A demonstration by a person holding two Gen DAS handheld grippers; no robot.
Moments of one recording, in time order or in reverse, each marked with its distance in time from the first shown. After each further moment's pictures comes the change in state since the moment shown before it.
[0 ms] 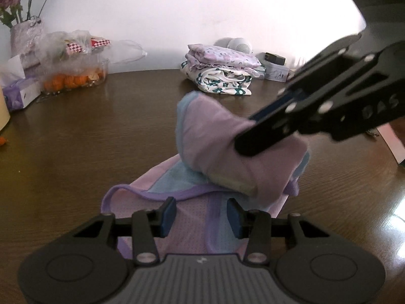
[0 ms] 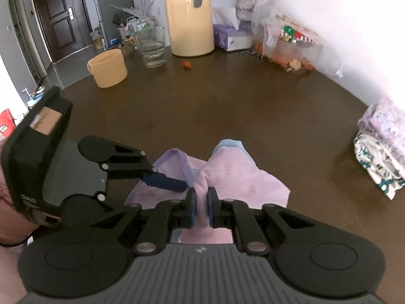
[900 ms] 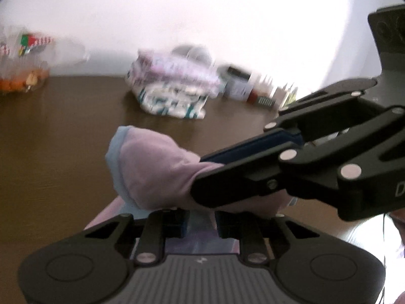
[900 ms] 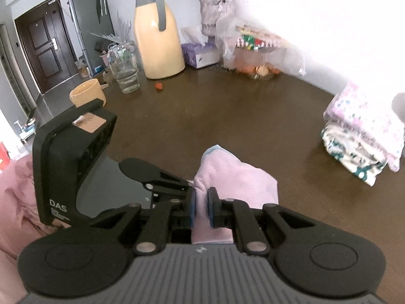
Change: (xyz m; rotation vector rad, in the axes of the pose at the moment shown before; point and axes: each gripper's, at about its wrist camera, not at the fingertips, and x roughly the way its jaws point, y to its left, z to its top) left arm 0.066 -0.028 0.053 -0.025 0.016 -0.211; right arm -0.021 -0.050 -0.017 0.115 -0.096 -0.021
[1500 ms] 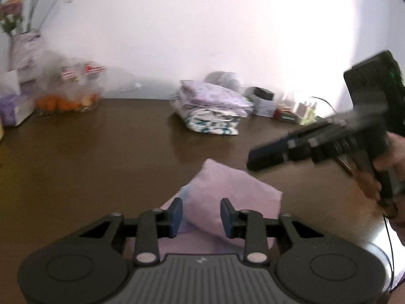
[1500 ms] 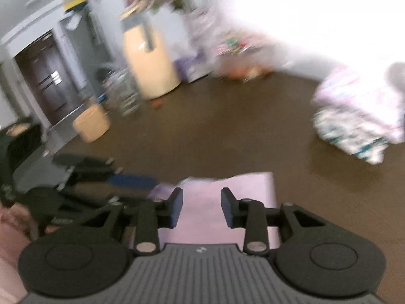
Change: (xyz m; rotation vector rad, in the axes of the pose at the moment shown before) left arm -0.078 0.005 -0.010 0.010 -0.109 0.101; right arm -0.019 -0.037 -0.017 0.145 -0.107 0.032
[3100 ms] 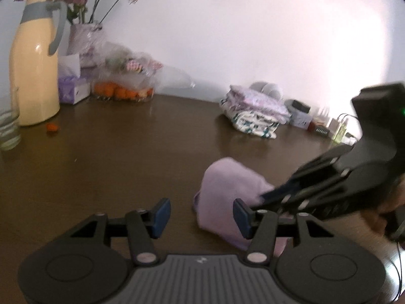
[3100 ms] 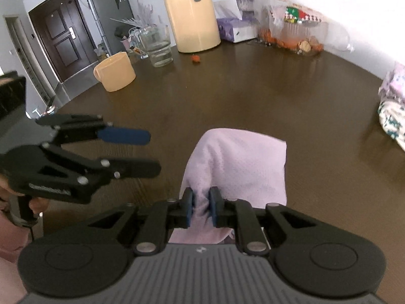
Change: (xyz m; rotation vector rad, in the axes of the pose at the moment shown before) left arm -0.067 0.024 -0.037 -0.141 -0.073 0.168; right arm 0.065 0.091 -0.027 -0.146 0.180 0.068
